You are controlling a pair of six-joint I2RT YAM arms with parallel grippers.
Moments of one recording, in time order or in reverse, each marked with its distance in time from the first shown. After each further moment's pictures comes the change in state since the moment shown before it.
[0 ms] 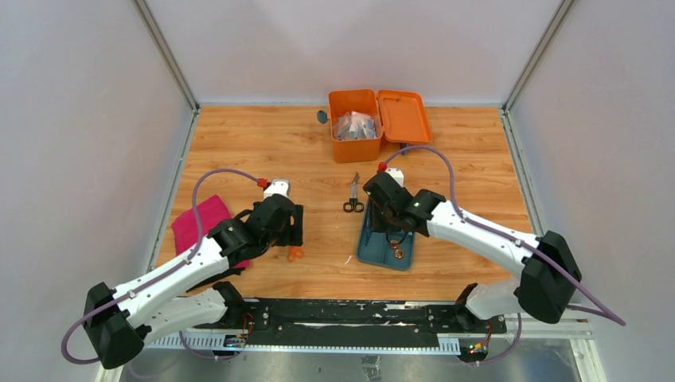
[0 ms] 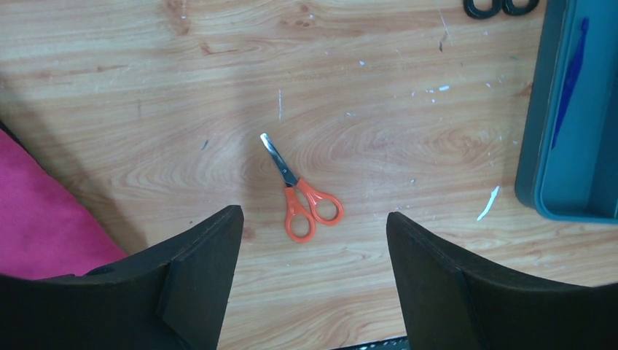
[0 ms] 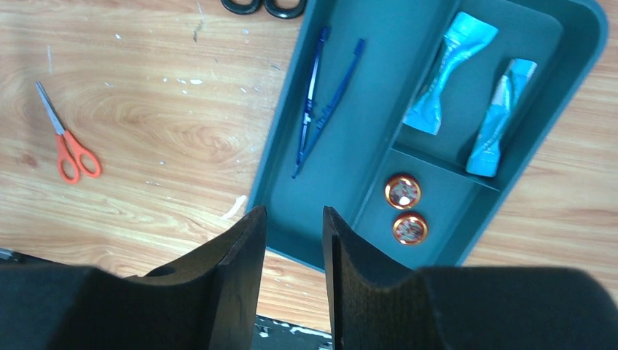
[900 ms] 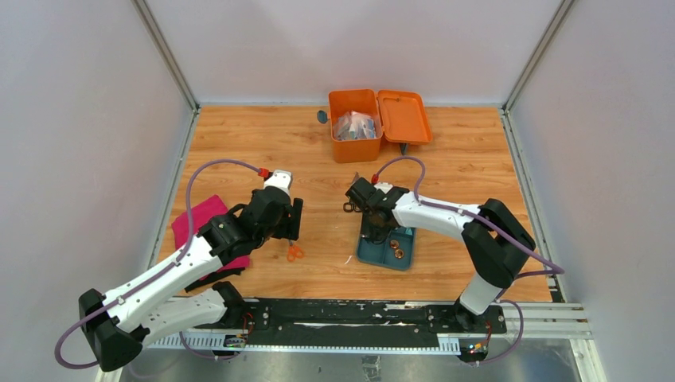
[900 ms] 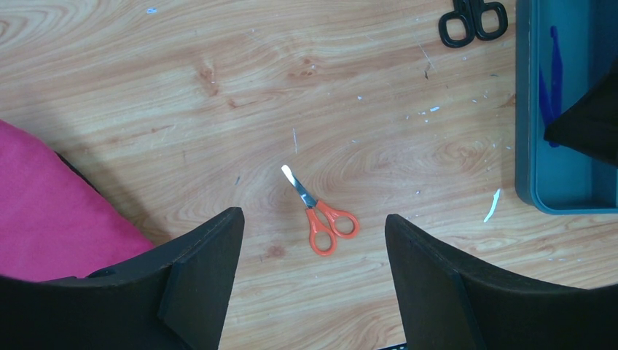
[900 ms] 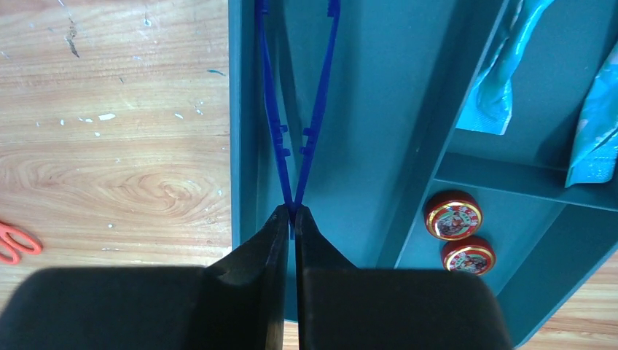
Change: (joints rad) left arm 0.000 -0.021 0.104 -0.045 -0.035 0.161; right arm -0.018 0.278 0.022 0.024 -0.049 0.196
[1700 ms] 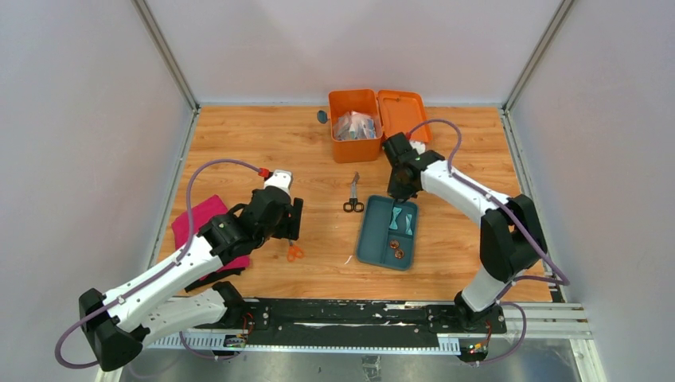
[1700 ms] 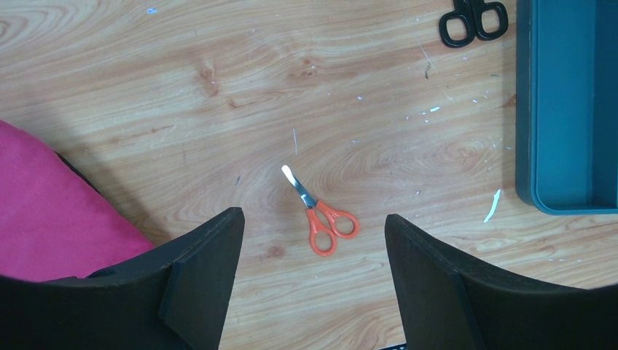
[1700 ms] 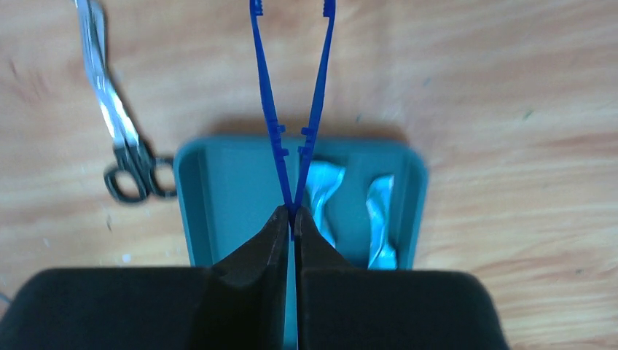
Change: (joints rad) left arm 0.000 0.007 0.002 0.000 0.000 0.000; right arm -0.352 0.011 0.233 -0.084 0.078 -0.244
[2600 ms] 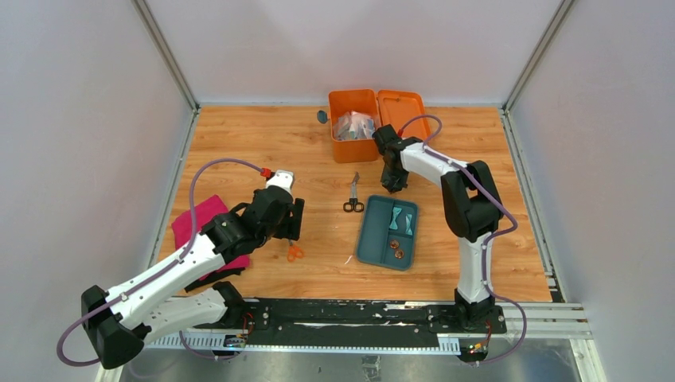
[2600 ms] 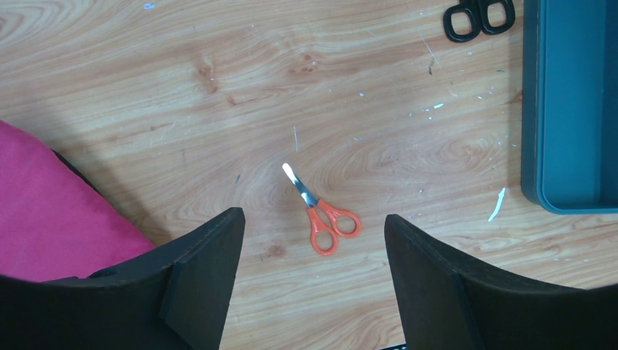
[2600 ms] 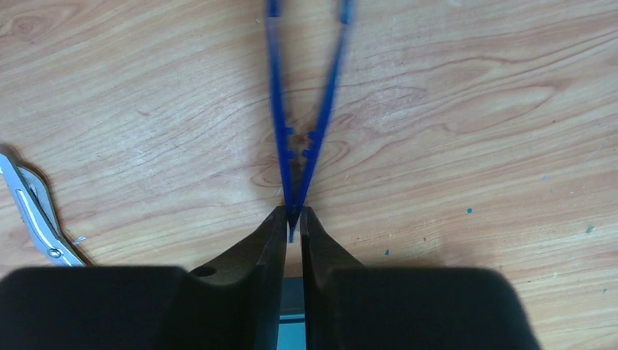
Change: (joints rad) left arm 0.000 0.016 0.000 0.000 0.001 0.000; right arm -0.040 0.378 0.225 -0.002 0.005 0.027
